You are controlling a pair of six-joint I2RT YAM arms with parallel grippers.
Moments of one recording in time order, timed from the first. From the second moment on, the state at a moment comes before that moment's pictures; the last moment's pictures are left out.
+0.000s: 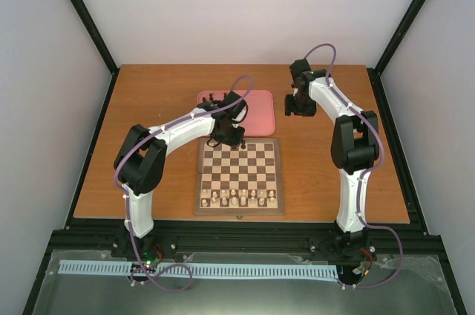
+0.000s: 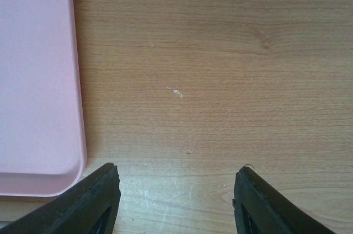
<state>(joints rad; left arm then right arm) -0.66 1.94 1.48 -0.76 0.01 -0.30 0.25 2.13 1.83 -1.01 0.01 0.25</state>
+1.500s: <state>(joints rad) -0.66 1.88 1.62 -0.89 -0.07 -0.27 0.25 2.13 1.88 -1.05 0.00 0.25</state>
